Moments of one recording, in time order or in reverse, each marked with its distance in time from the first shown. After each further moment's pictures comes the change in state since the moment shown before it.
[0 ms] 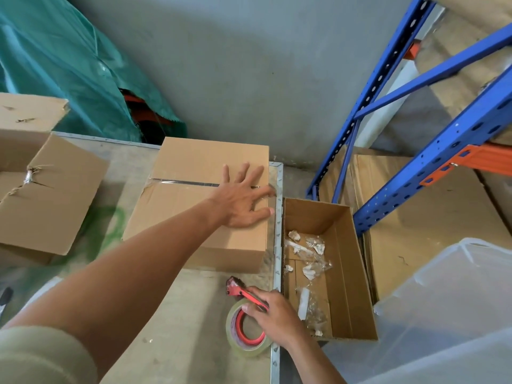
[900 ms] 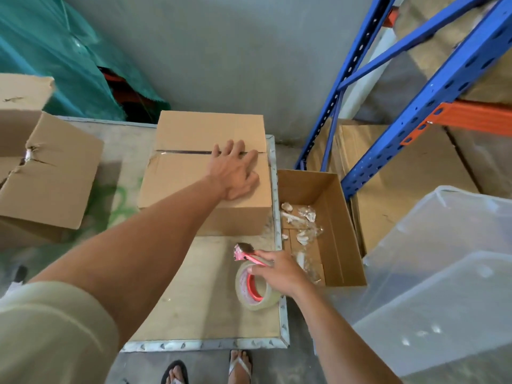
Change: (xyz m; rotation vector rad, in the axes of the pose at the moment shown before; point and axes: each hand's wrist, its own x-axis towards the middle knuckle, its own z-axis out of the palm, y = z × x) left_hand -0.033 0.000 0.002 -0.024 0.095 -0.117; right_hand -0.035 -0.035 -0.001 0.073 0.046 0.162
